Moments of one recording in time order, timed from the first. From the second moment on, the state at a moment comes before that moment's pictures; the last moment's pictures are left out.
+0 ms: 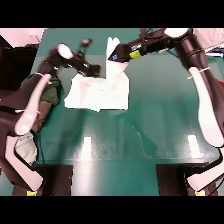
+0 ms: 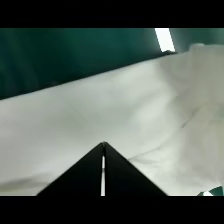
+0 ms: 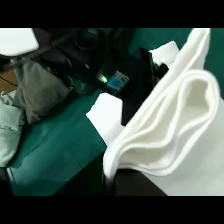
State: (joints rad) left arm -0.24 -1.86 1.88 1.07 -1.09 -1.43; right arm 0.38 -1.76 2.03 -0.75 1.21 1.32
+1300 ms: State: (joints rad) left arm 0.01 -1.57 1.88 1.17 -1.32 -1.41; right arm 0.19 -1.62 1.27 -0.72 0.98 1.28
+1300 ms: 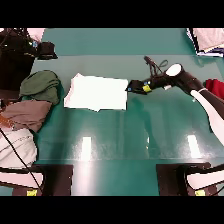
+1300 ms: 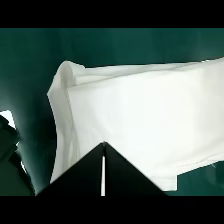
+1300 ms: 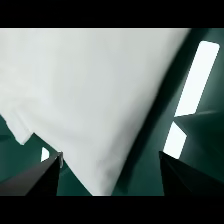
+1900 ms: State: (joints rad) left arm 0.01 -1.57 1.88 1.15 -1.33 -1.41; right arm 0.31 -1.88 1.41 -0.46 0.90 1.24
